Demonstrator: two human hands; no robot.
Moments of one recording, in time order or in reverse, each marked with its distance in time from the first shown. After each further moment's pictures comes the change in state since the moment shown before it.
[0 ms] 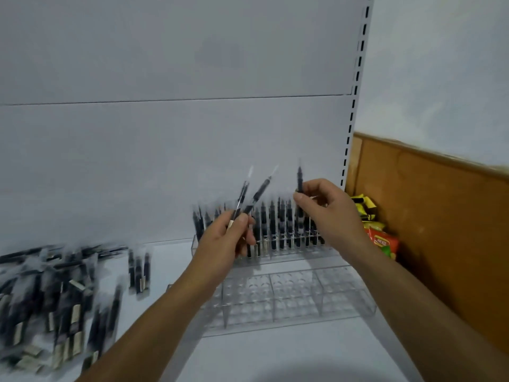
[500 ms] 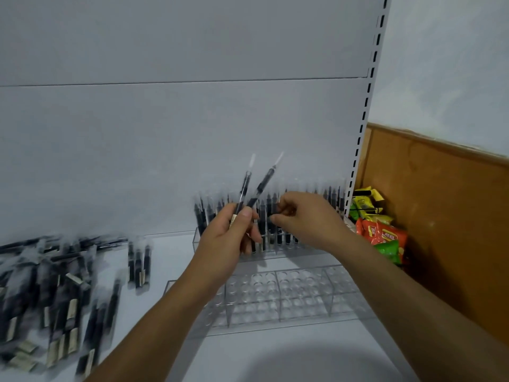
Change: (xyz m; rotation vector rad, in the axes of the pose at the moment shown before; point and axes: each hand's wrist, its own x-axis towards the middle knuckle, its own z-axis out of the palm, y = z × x) left_hand 0.001 -0.008 0.001 0.038 -0.003 0.040; right_hand 0.019 0.016 0.035 -0.550 -0.329 -0.107
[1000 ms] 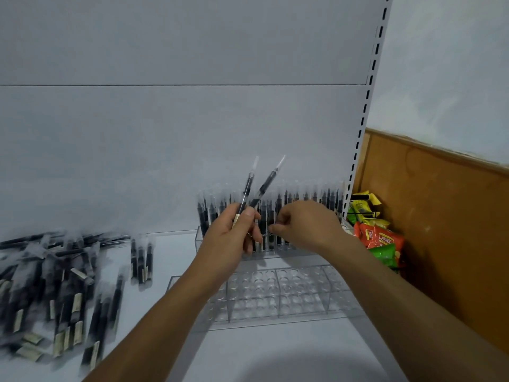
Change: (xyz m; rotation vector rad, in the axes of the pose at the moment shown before) left_hand -0.002 0.002 0.000 0.012 -0.011 -0.023; right_hand -0.004 -0.011 0.001 -0.358 -0.094 0.045
